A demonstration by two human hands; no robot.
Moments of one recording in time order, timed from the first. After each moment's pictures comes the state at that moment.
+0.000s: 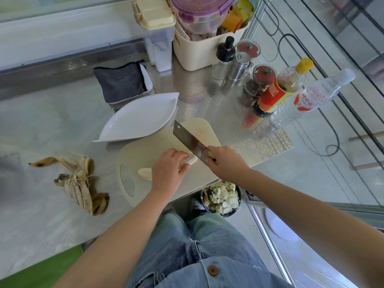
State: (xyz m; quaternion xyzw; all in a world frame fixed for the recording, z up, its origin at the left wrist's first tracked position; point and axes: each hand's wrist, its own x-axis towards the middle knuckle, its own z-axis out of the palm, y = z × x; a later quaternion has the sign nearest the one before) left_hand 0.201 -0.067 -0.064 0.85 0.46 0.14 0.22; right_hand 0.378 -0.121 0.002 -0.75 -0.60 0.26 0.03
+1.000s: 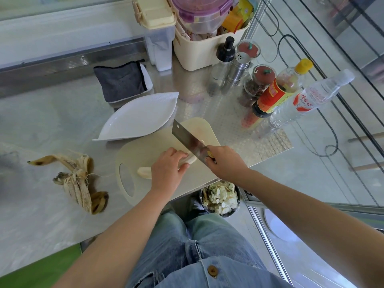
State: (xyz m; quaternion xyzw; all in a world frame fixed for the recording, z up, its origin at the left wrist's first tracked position) left_hand 0.202 -0.067 -0.065 0.84 0.47 0.14 0.22; right_hand 0.377 -0.121 0.001 -0.75 -0.61 0.26 0.04
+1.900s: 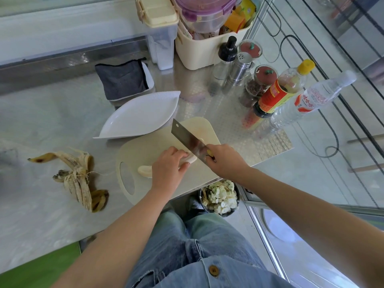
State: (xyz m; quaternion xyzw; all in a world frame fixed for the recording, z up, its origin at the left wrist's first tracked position) left_hand 0.202 -0.068 -0.063 0.84 0.48 0.14 0.22; right_hand 0.375 -0.117 0.008 -0.75 -0.61 0.26 0.04
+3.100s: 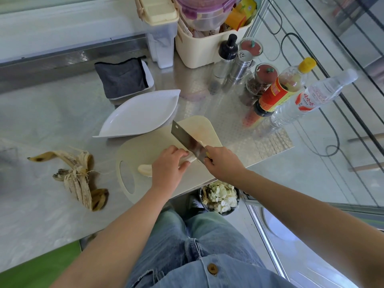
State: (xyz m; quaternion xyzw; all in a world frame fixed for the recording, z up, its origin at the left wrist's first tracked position) left_hand 0.202 -0.068 -0.065 0.84 0.47 0.16 0.22; right_hand 0.370 -0.122 -0.006 -0.75 -0.61 0.26 0.03
